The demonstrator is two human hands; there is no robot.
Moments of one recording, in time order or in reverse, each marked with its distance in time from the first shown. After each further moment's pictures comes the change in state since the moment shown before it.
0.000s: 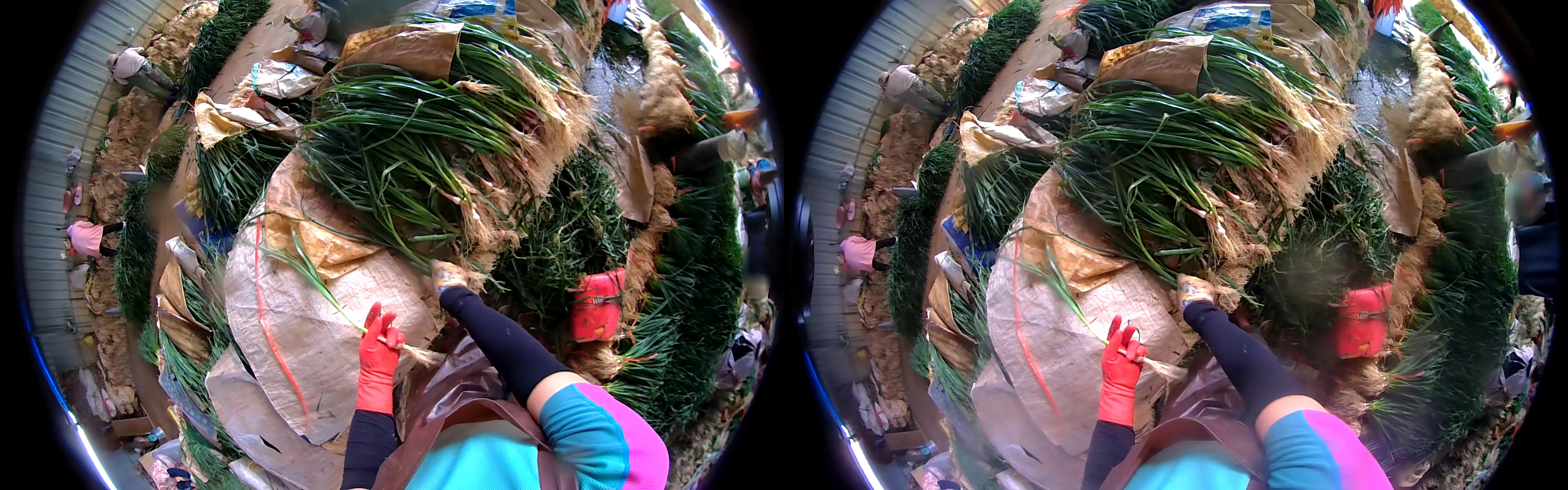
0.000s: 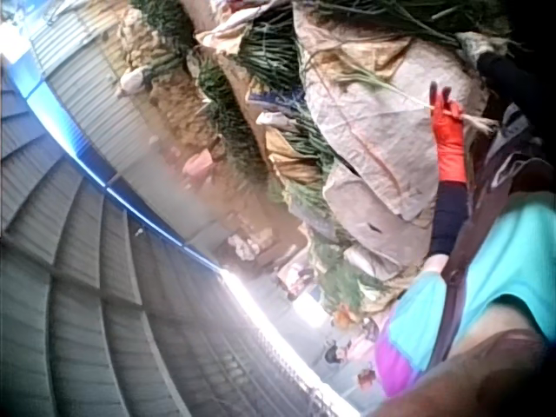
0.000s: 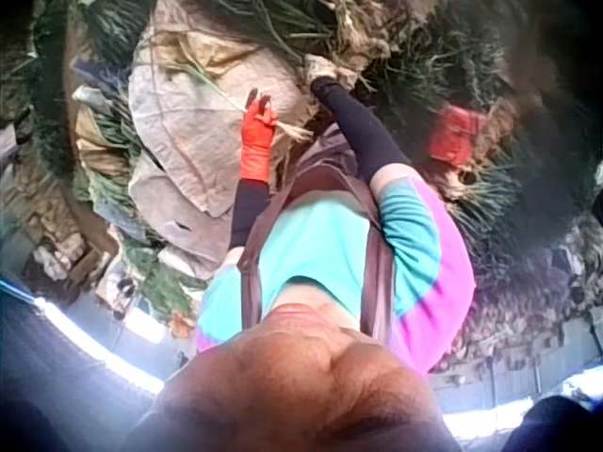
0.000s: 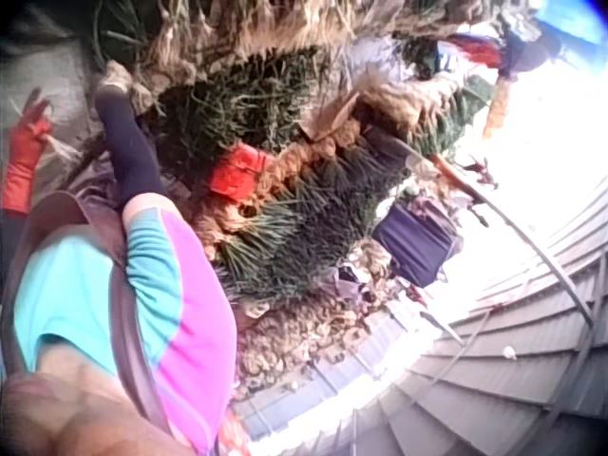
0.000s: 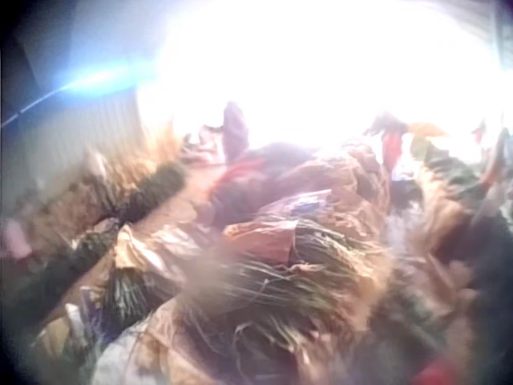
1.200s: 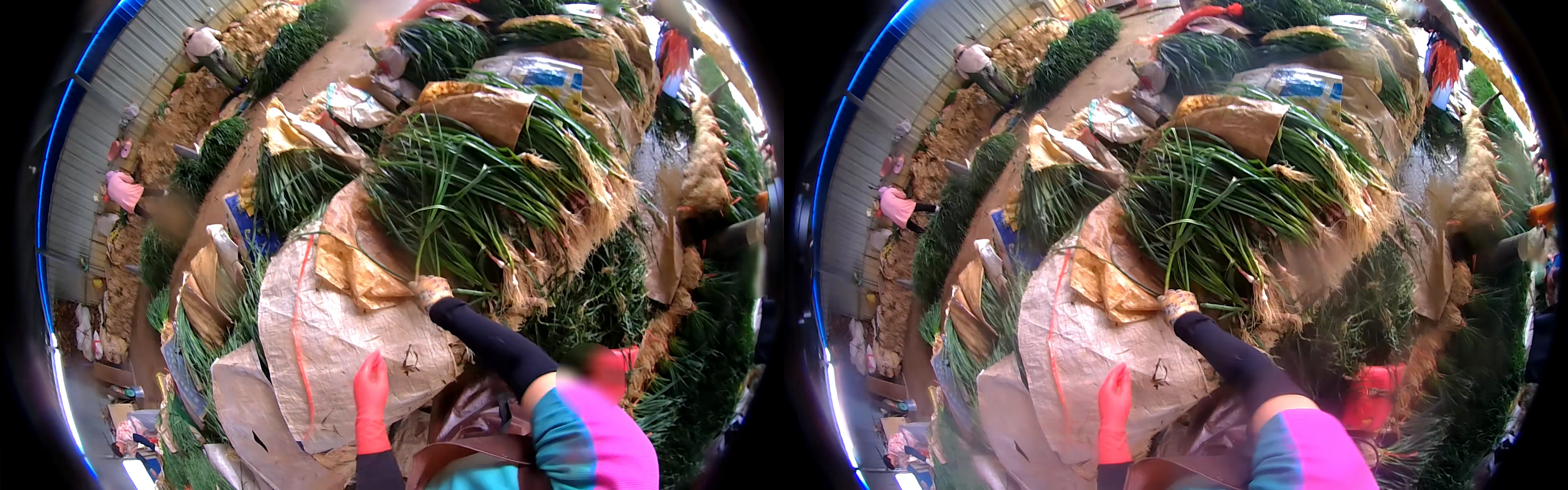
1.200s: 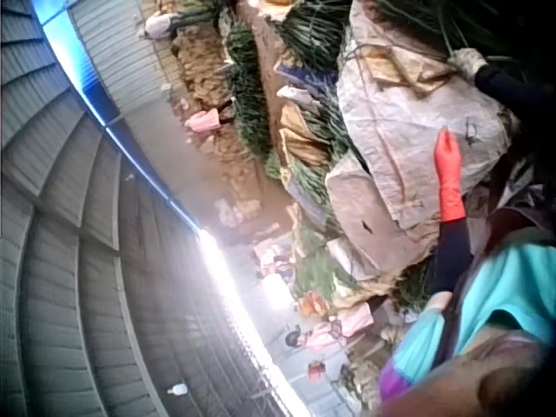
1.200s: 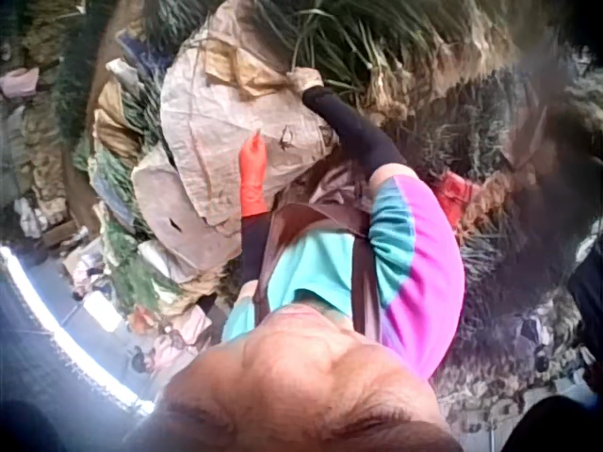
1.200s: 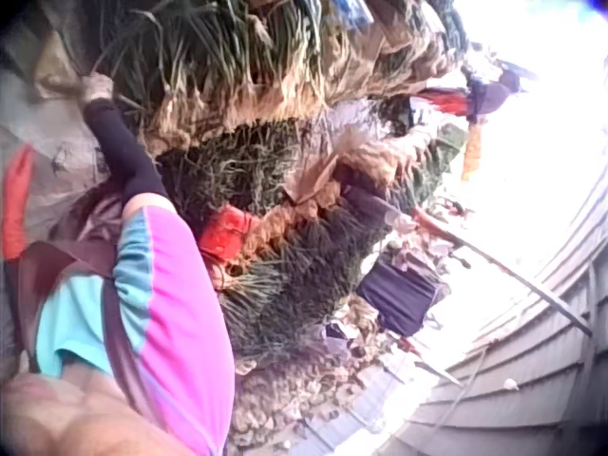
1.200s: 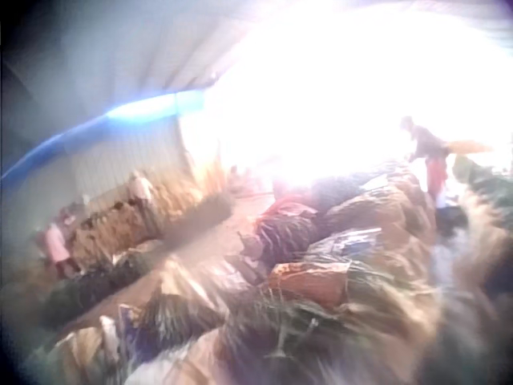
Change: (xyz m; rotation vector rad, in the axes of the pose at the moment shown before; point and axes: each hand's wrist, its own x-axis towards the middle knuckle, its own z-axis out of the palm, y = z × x) left_hand -0.037 0.045 -0.005 1.359 0.476 0.552; right_hand 0.080 -0.106 -0.001 -0.304 -0.020 -0.579
